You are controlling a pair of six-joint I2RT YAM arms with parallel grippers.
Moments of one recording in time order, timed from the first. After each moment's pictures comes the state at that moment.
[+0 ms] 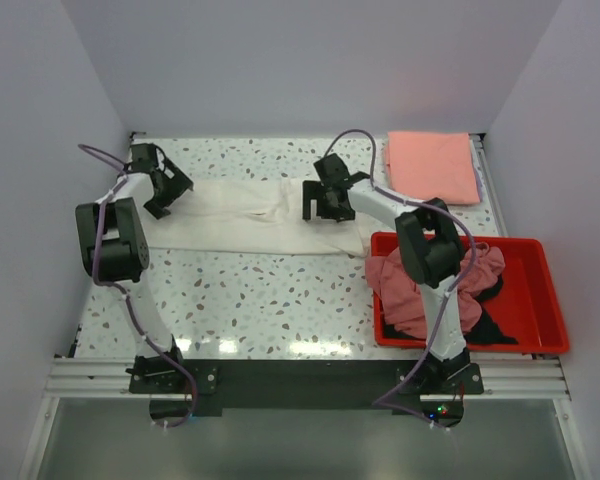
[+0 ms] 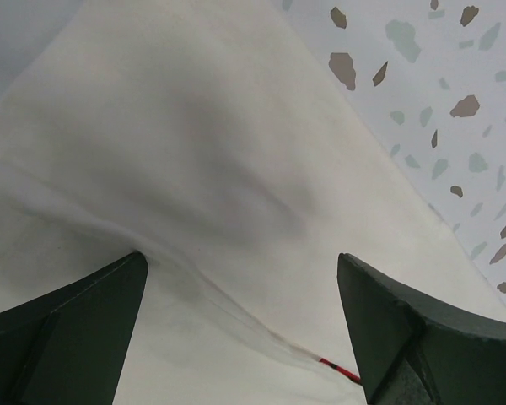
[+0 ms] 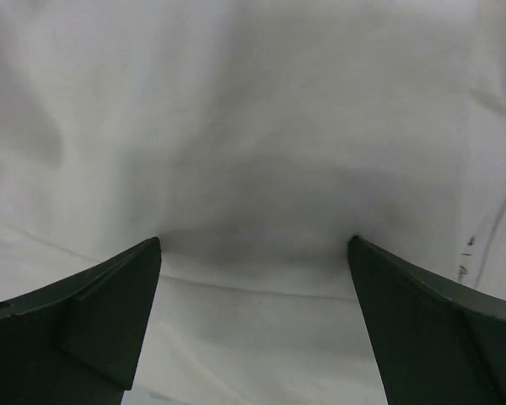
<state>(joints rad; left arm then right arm) 0.18 2.05 1.46 -0.39 0.01 -0.67 0.53 2.12 1.61 -0.49 0.09 0.48</state>
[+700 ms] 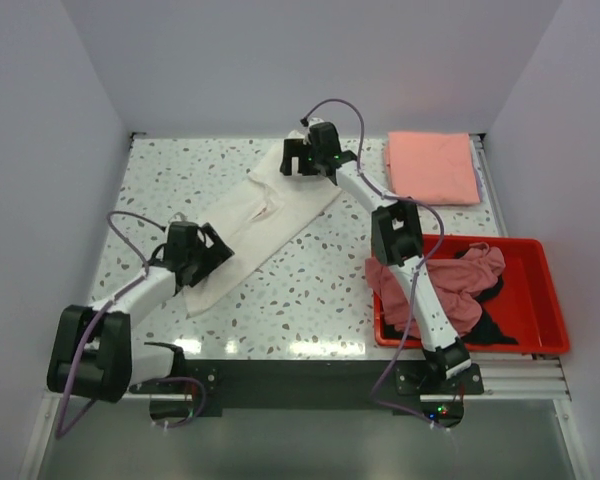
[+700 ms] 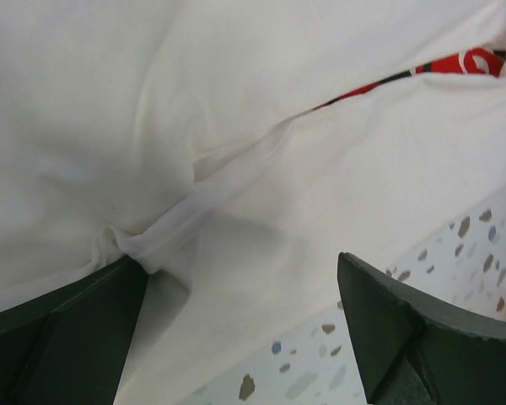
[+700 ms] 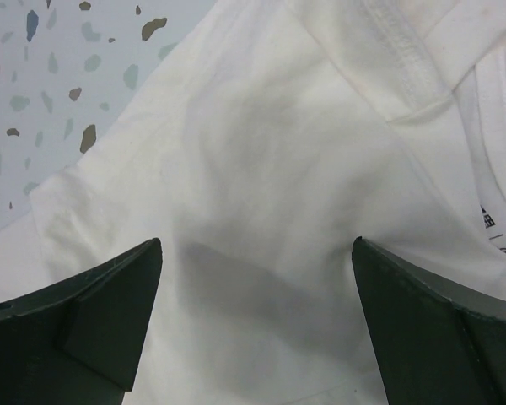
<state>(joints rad) -0.13 1.30 0.54 -0.14 -0.01 -0.81 0.45 2.71 2.46 -0.37 -0.13 0.33</state>
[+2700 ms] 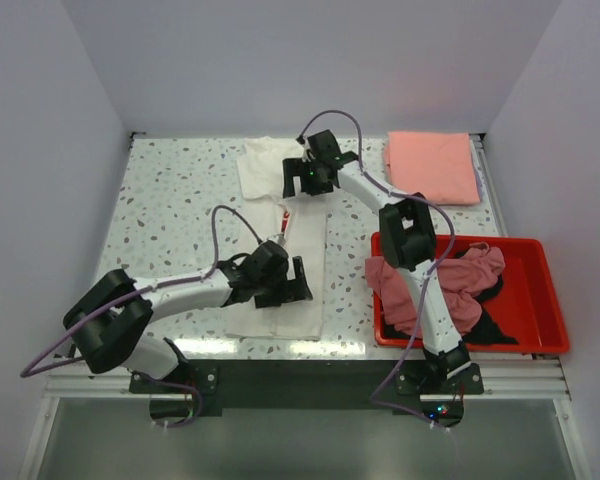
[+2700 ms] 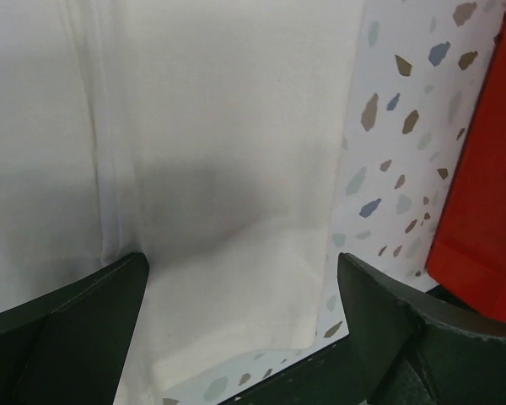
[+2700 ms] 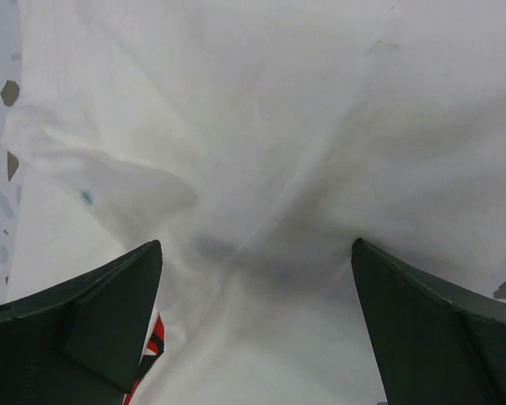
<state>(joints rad) -0.82 1.42 0.66 -0.20 0.04 -0.95 0.49 2.47 2.14 -0.54 -0.19 0.29</state>
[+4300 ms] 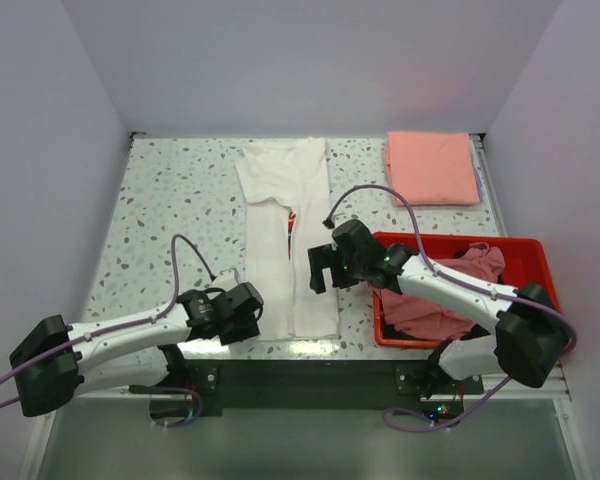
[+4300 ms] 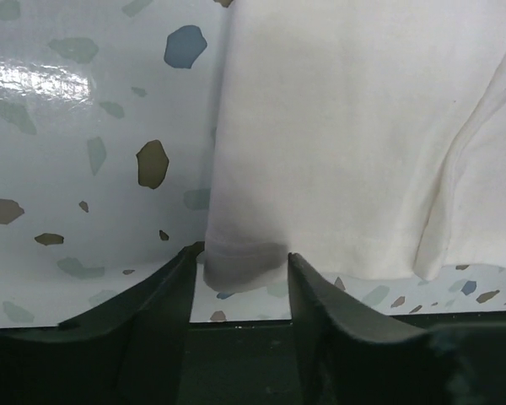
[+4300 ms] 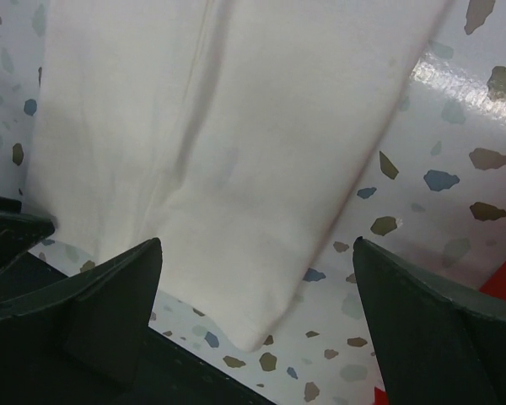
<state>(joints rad) -1.01 1.03 0.49 -0.70 -0.22 -1.27 0.80 1.35 0.88 -0.42 0.02 0.49</state>
